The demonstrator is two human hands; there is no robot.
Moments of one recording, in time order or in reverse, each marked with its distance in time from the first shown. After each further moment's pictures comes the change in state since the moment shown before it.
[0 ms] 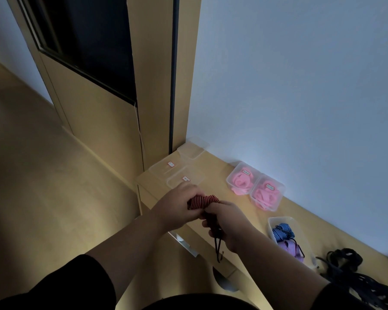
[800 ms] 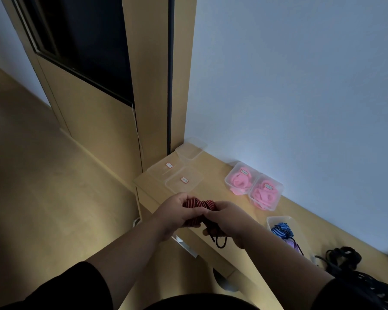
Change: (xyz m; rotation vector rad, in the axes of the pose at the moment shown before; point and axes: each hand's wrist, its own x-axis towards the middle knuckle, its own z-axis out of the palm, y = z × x) left_hand -0.005 -0.001 0.023 -0.874 -0.020 -0.650; right_hand 0.010 -0.002 -0.018 -0.329 -0.099 -0.011
